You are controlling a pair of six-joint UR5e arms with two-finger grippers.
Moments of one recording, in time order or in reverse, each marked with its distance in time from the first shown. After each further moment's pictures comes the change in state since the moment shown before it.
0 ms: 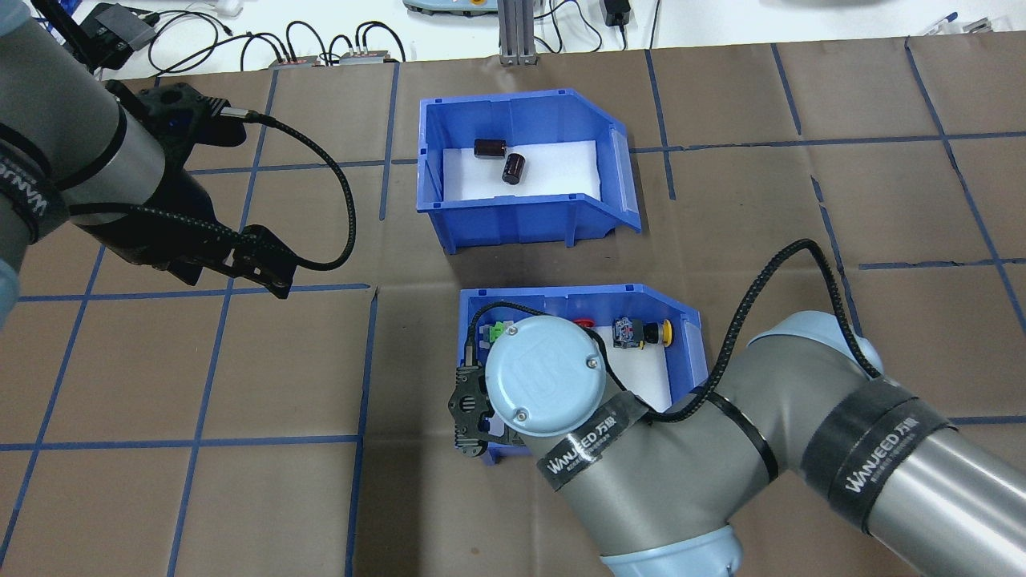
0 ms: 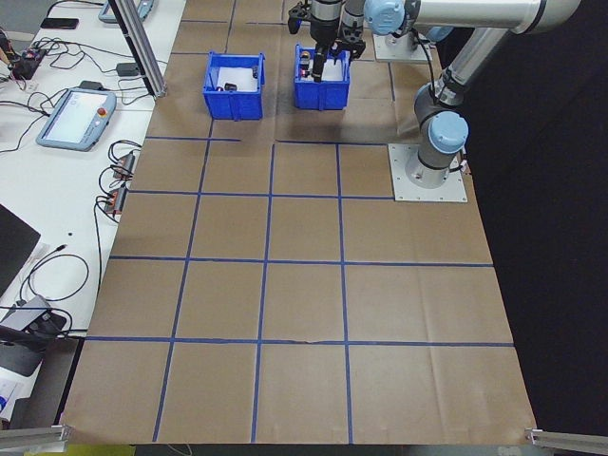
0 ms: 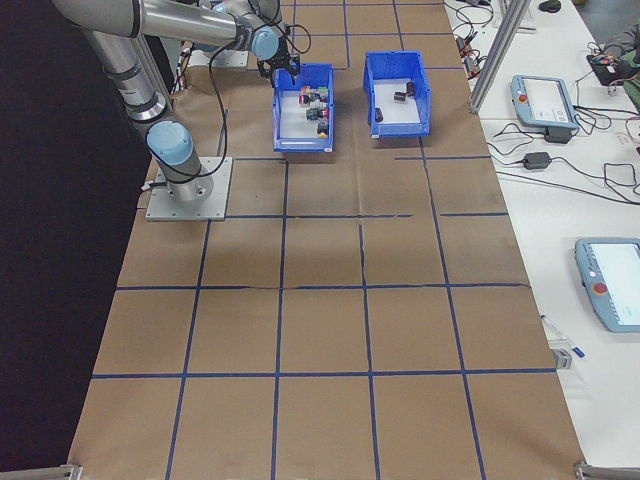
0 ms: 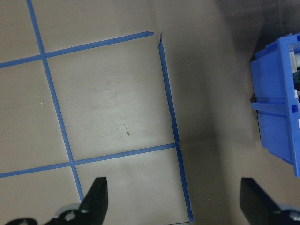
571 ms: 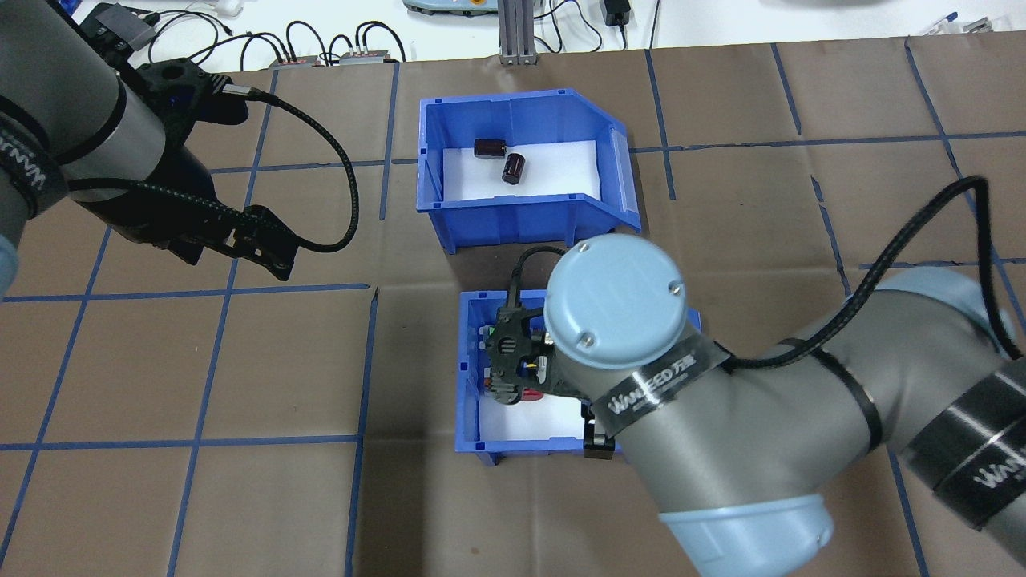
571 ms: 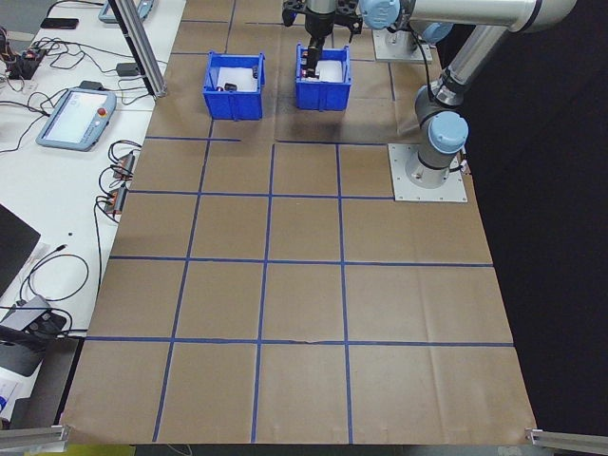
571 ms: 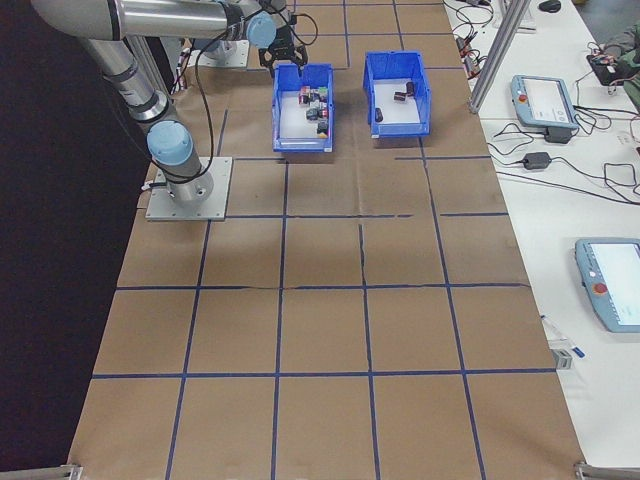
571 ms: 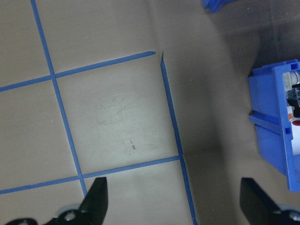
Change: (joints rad) left arm -0.010 -0.017 0.023 0.005 0.002 0.007; right arm -0.169 -0.083 -0.089 0.212 0.046 0.028
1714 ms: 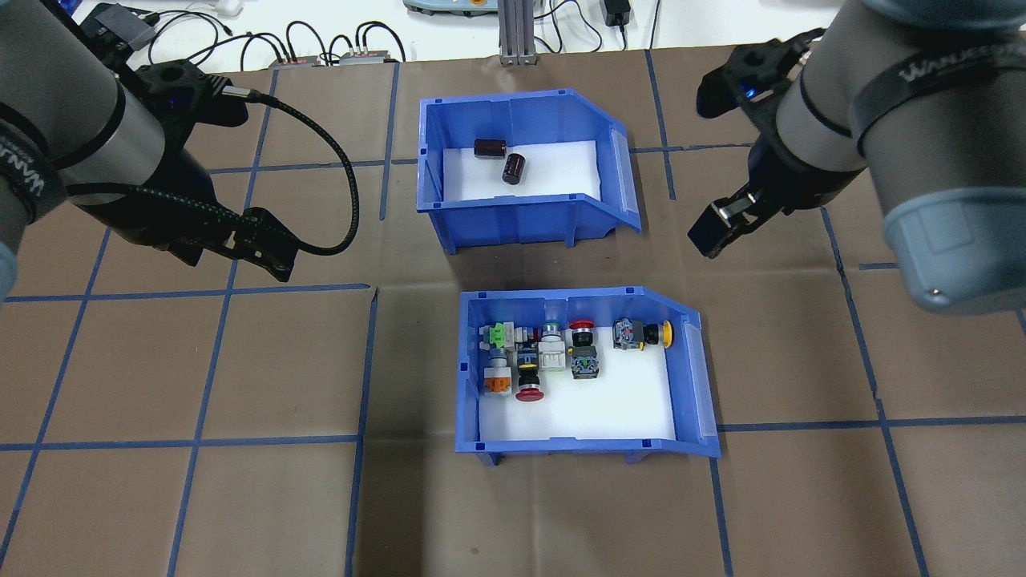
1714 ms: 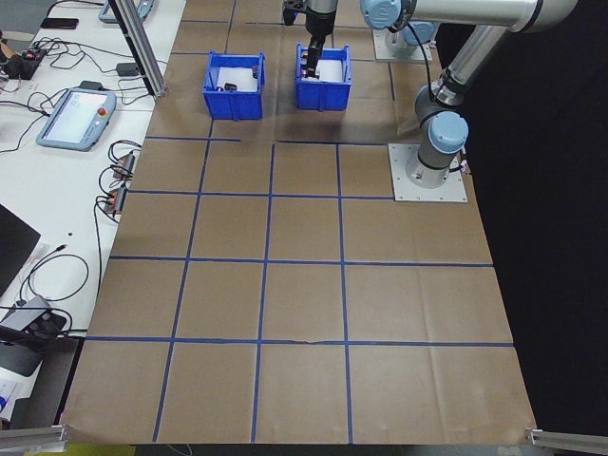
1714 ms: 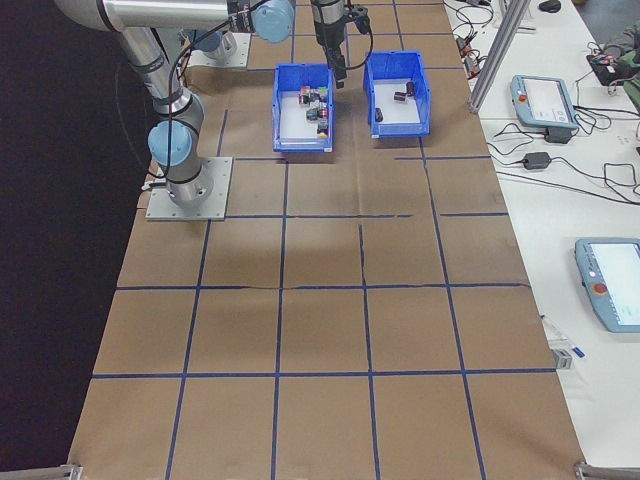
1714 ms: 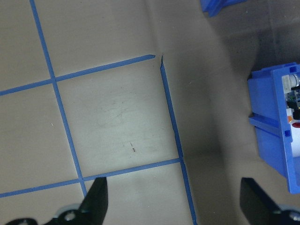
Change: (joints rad) left arm 0.000 0.005 -0.001 0.004 0.001 0.000; right arm -0.425 0.040 -0.309 0.149 0.068 0.819
